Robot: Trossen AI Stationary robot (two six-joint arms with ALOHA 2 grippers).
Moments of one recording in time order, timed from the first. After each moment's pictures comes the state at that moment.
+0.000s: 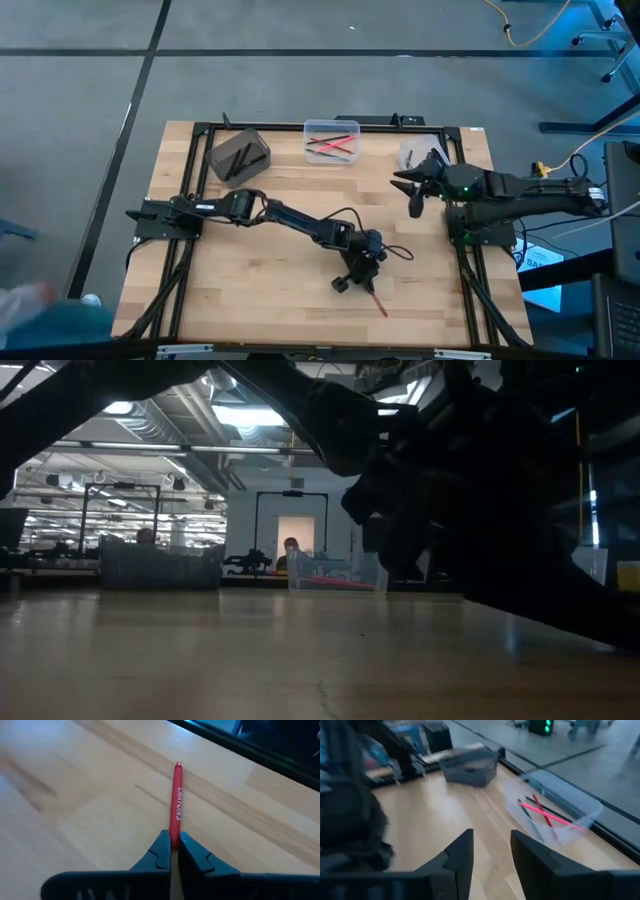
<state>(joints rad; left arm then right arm) -0.13 2.55 1.90 -0.12 0.62 0.45 -0.02 0.64 0.55 -0.26 0.32 0.24</state>
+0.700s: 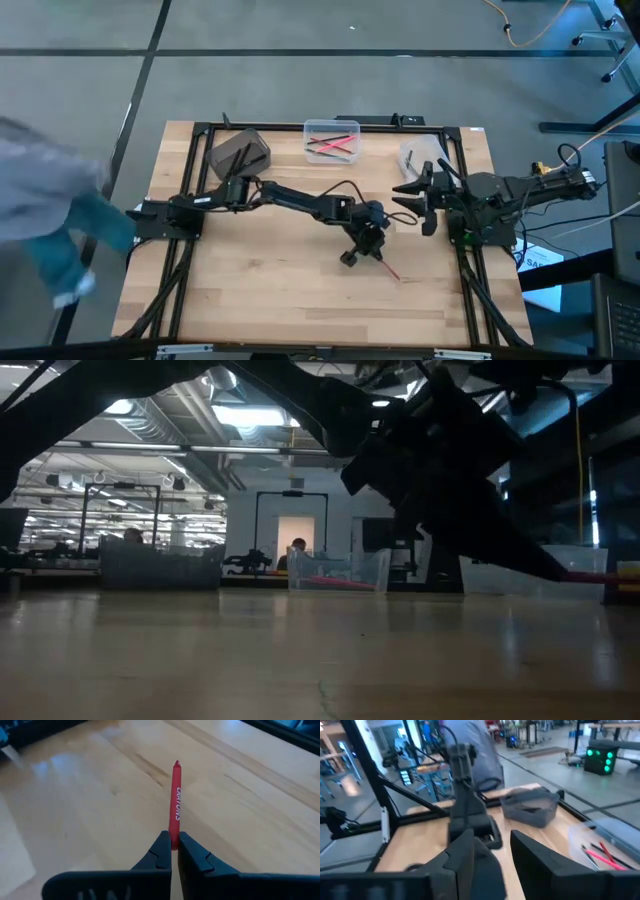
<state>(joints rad) -0.03 2.46 1.90 -0.18 0.51 0.47 0.22 0.60 0.55 -0.04 0.32 0.20</state>
